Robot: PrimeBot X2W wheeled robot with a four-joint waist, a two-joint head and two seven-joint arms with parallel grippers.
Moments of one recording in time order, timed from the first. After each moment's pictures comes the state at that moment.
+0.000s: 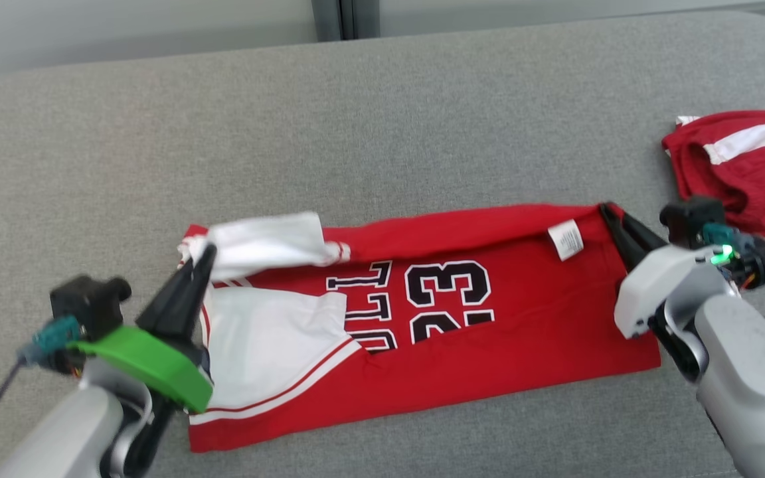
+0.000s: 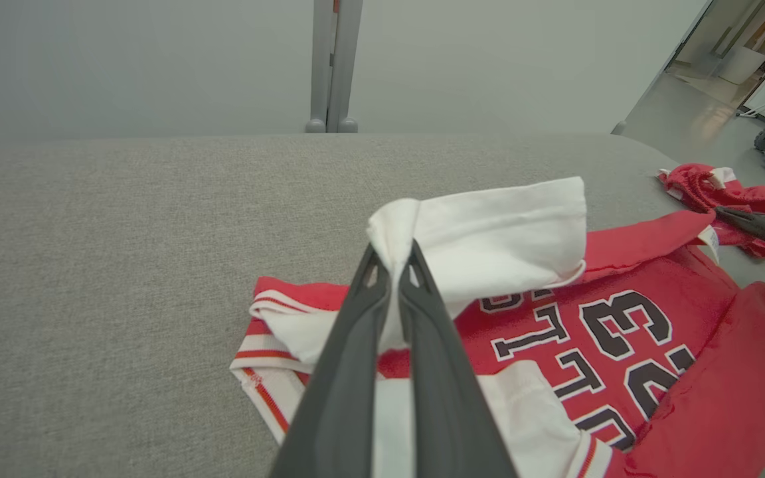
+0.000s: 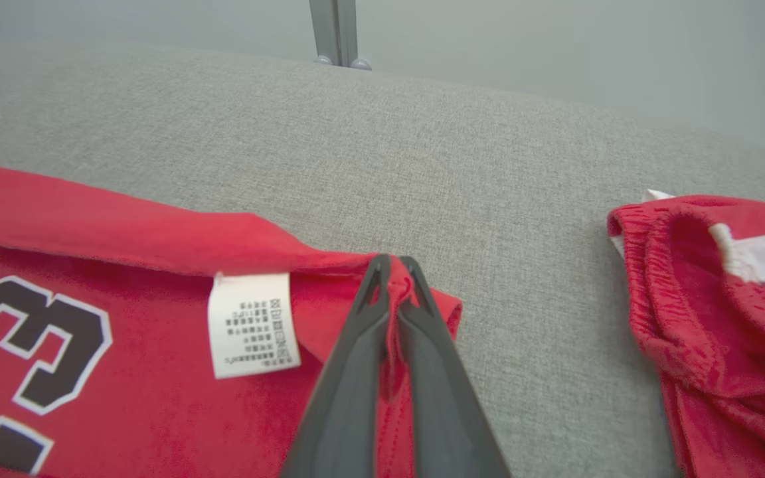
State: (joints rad) left arm -0.41 0.58 -0.70 0.20 -0.91 -0.03 -0.22; right arm -0.57 -0.31 0.35 0.64 0.38 0.13 -0.12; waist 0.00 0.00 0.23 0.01
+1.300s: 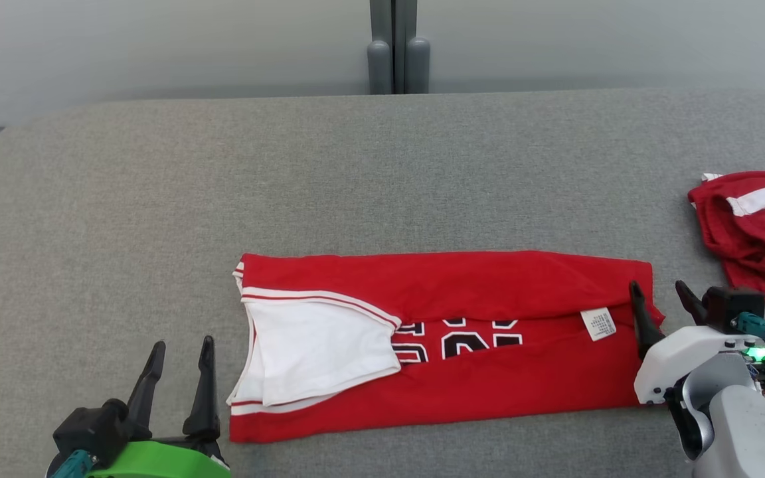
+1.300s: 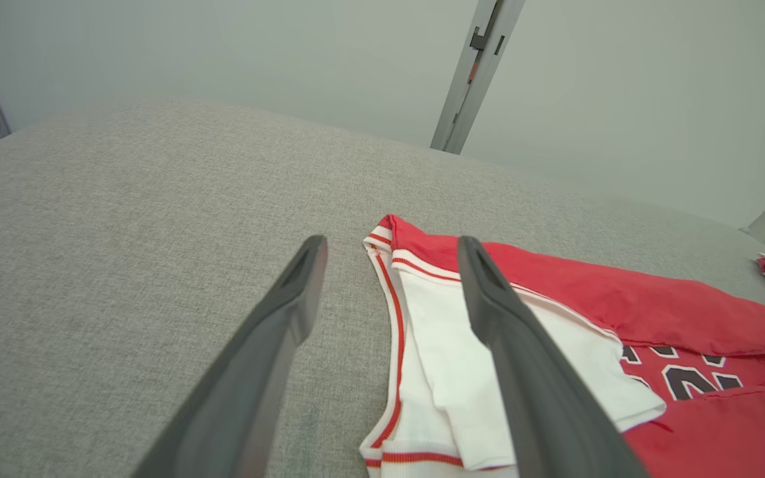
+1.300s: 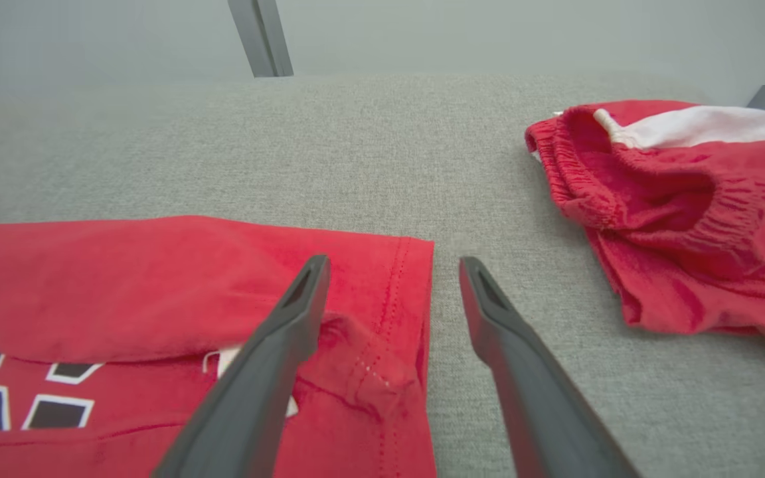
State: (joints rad) left arm 0.03 0.24 -0.26 0.14 -0.57 -0.03 -0.26; right arm -0.30 -0.08 -0.16 0.54 0.09 0.13 -0.09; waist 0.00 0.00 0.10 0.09
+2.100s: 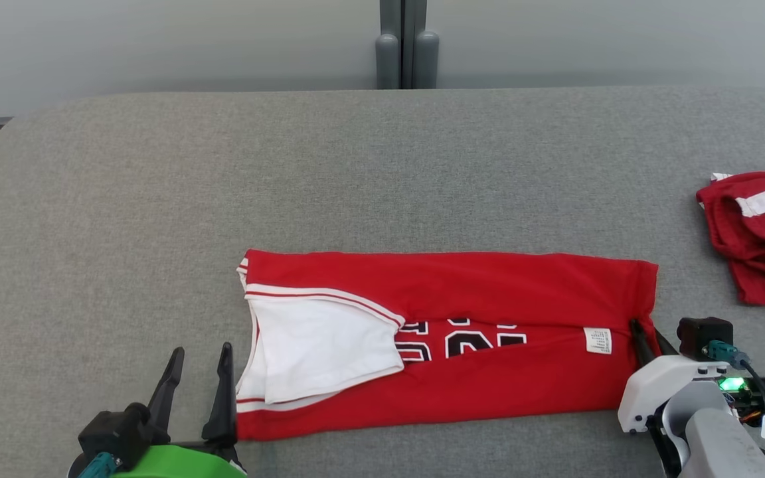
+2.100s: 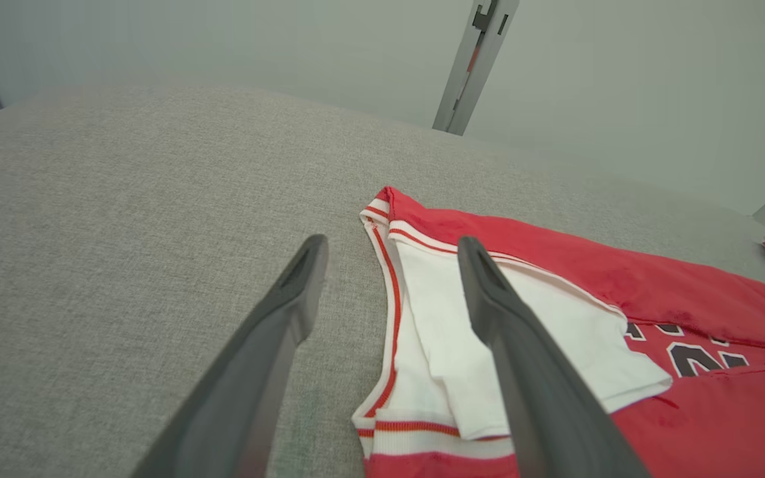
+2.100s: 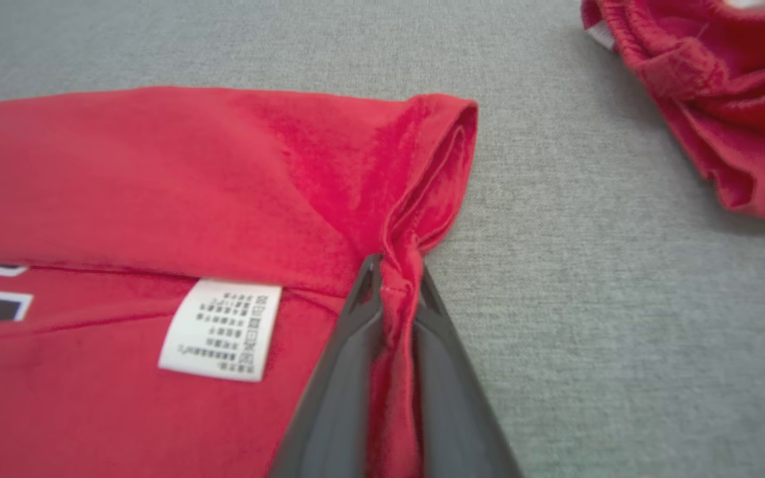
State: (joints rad) left arm 0.03 0.16 -0.20 0.20 -0.47 -0.10 -0.26; right arm -0.35 -0.05 -0.20 0.82 -0.01 0.13 -0.22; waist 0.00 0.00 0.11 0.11
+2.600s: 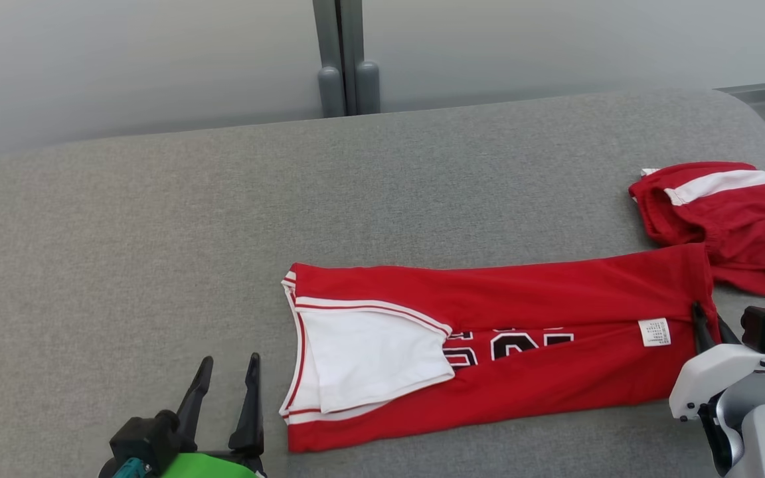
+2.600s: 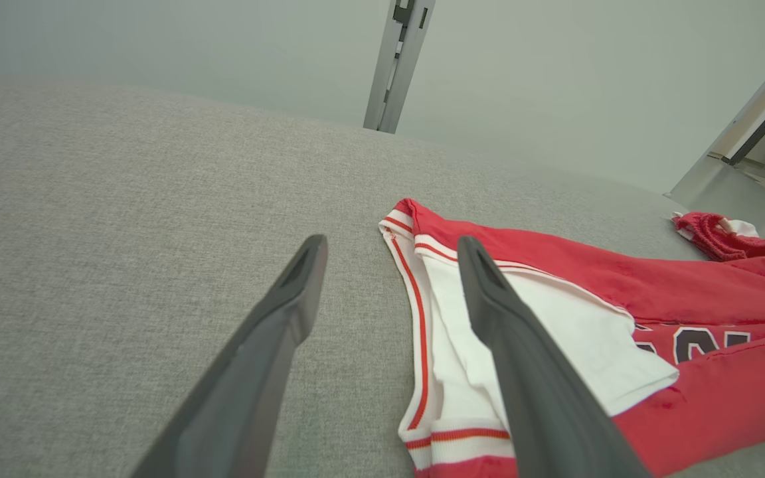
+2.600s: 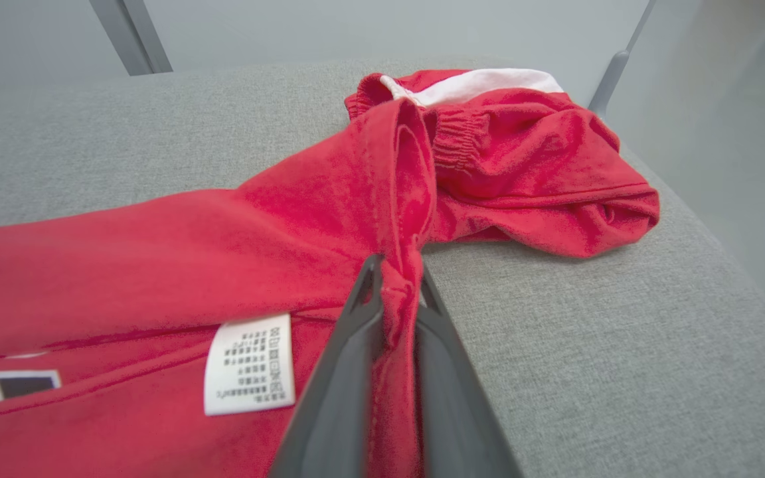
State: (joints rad) left arm 0.04 0.11 -0.22 0.22 -0.43 -0.12 -0.26; right arm -0.29 -0.08 -0.30 0.61 -0.01 0.13 -0.13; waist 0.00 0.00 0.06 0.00
